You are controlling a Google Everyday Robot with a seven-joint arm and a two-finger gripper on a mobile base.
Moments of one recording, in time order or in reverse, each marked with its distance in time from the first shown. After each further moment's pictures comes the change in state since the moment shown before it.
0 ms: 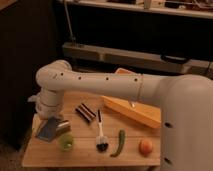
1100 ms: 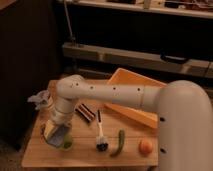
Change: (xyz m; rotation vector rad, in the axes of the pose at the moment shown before) arm -0.019 0.051 0.055 0.106 -0.038 0.109
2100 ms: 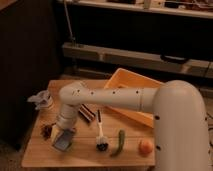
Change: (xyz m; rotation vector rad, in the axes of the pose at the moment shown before) arm -0.008 0.033 0.031 -0.047 -0.037 0.082
